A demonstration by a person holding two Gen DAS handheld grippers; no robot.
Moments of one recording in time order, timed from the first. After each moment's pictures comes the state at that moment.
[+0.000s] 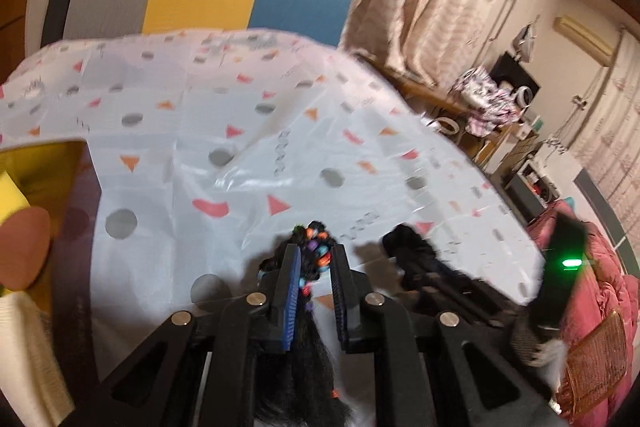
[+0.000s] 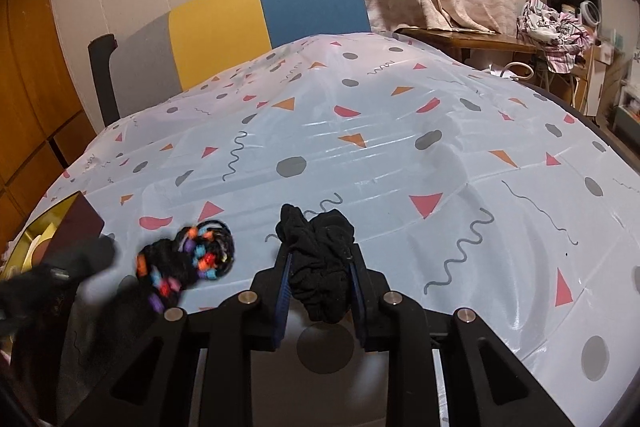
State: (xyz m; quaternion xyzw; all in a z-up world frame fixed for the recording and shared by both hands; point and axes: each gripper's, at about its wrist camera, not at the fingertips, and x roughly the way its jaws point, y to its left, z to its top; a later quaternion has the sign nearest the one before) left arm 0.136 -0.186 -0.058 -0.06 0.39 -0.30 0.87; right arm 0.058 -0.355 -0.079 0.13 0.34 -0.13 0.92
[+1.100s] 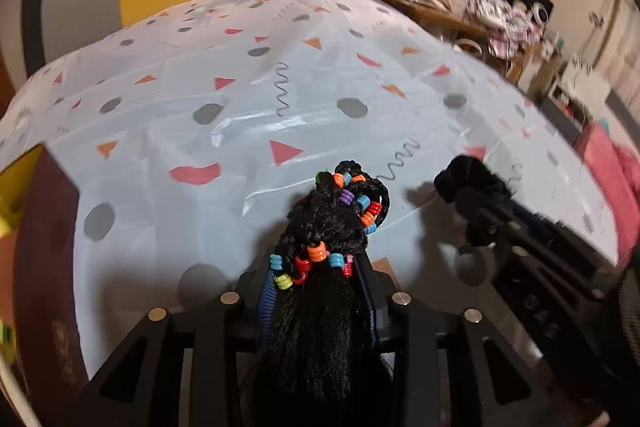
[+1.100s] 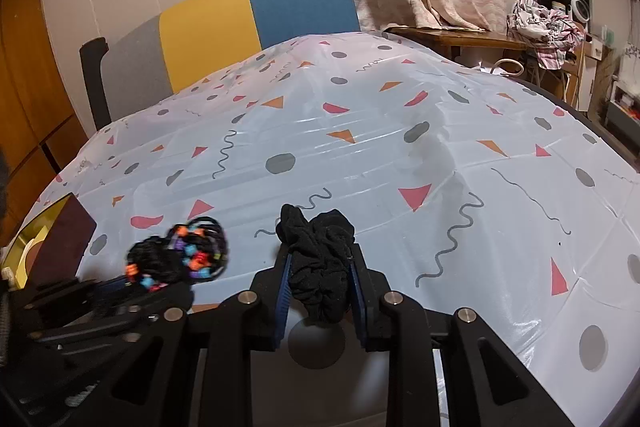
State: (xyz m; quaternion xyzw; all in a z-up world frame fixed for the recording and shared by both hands) left arm 0.158 -0.224 -0.107 0.07 0.46 -0.26 0.85; right arm 0.054 -0.355 -0.084 0.13 0.34 -0.15 0.92
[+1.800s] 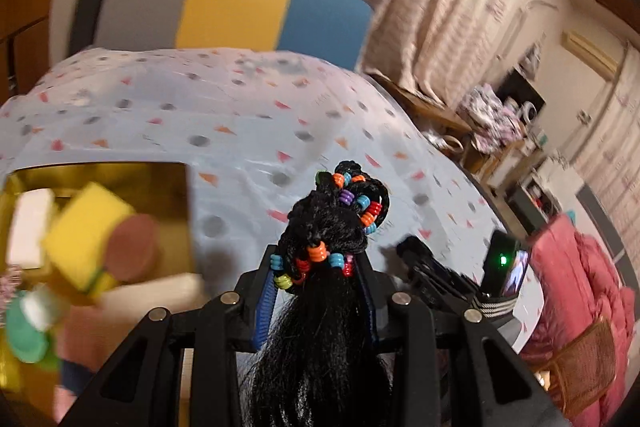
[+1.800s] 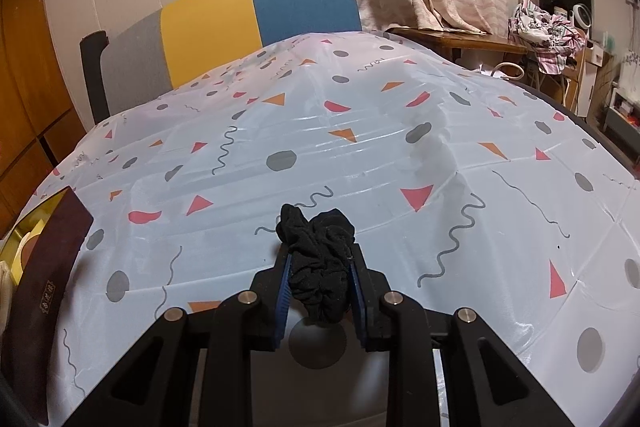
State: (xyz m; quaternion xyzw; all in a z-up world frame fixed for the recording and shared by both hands) left arm 0.121 -0.089 0.003 -0.08 0.39 -0.26 0.88; right arm 0.055 -0.351 -0.084 0.12 0.34 -0.15 0.92
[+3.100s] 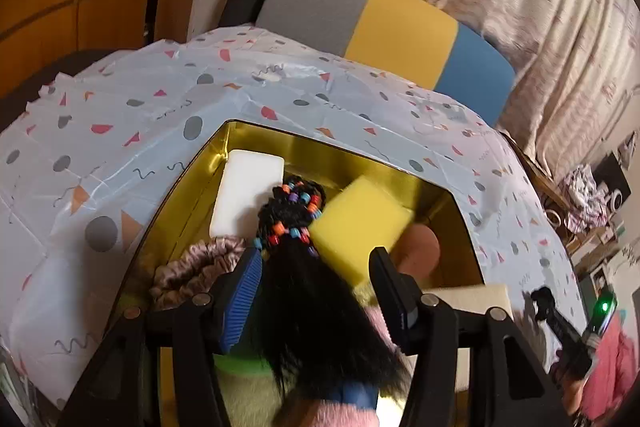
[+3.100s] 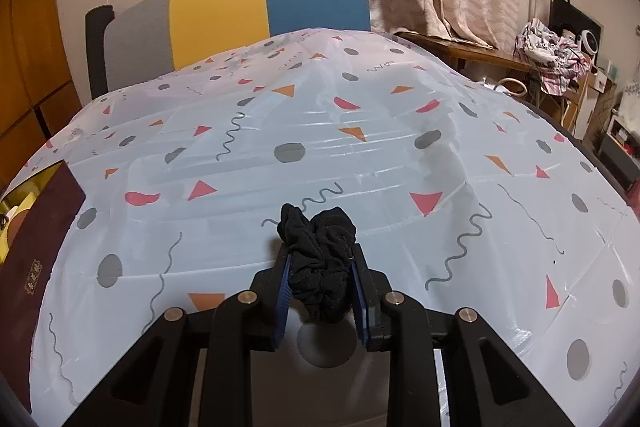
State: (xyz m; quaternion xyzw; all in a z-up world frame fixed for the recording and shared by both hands) left arm 0.140 0.104 -0.044 -0.14 0.39 -0.06 0.91; right arm 0.062 -0.334 -0.082 0.07 0.36 -0.15 0.92
